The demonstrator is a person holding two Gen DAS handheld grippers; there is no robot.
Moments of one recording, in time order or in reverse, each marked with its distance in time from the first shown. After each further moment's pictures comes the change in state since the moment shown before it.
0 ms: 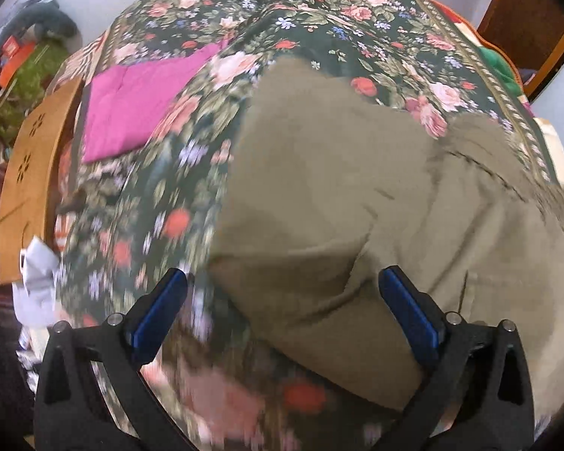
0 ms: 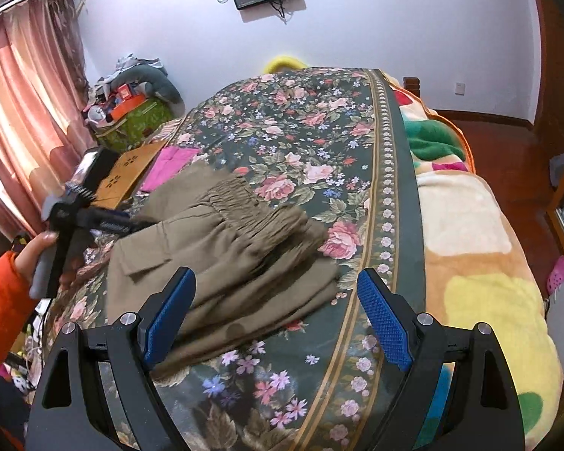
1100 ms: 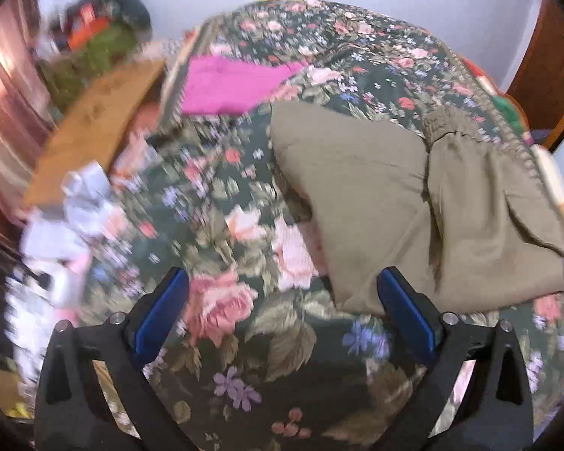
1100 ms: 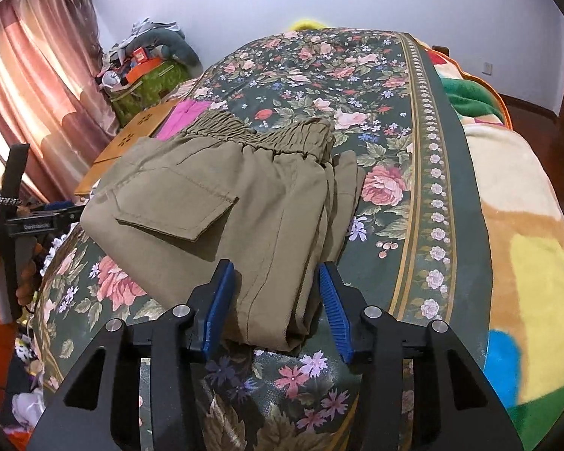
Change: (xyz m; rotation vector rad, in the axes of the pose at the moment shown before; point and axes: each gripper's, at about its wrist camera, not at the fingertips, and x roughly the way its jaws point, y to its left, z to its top) left arm -0.059 0.054 -0.109 -0.217 -0.176 0.024; right arm 0.042 0.010 -0.029 -0.040 0.130 0.069
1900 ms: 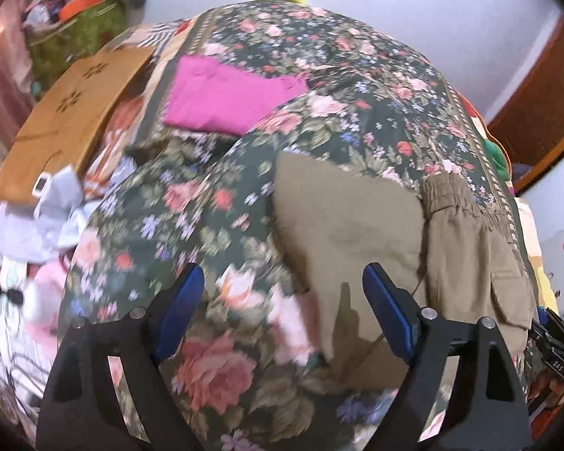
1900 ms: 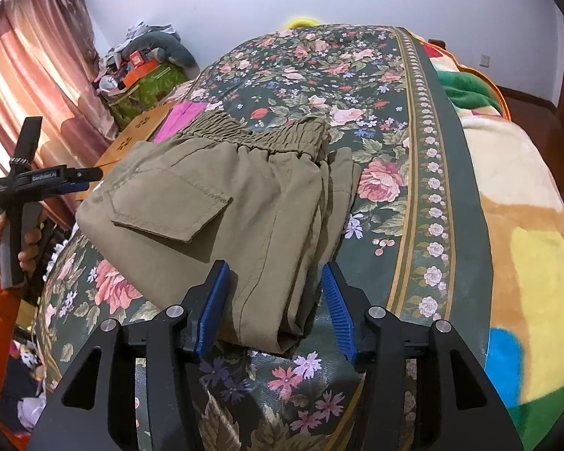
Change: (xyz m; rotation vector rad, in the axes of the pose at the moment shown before) left arm 0.014 0.017 0.056 -0.059 0.002 -0.104; right arm 0.001 -0.007 0.000 0.039 0.005 0.011
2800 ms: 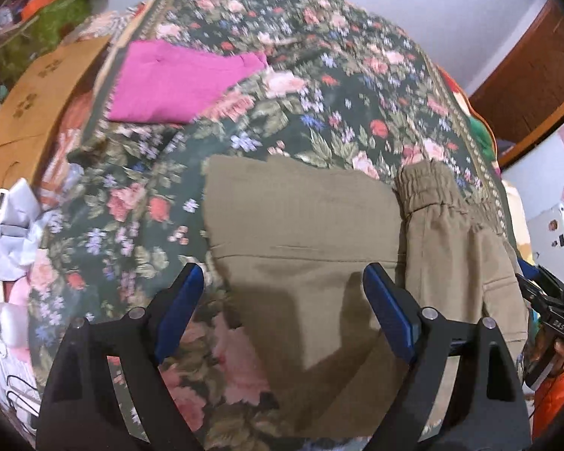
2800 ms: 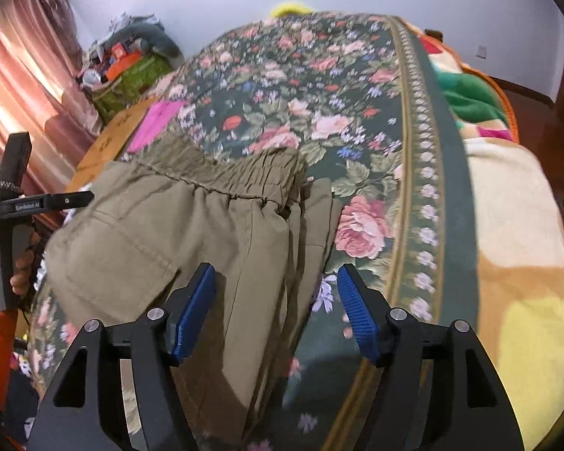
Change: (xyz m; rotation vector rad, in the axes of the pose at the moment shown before) left arm 0.042 -0.027 0.018 0.046 0.114 -0.100; right arm 0.031 -0.022 0.048 -0.004 0.085 -0.035
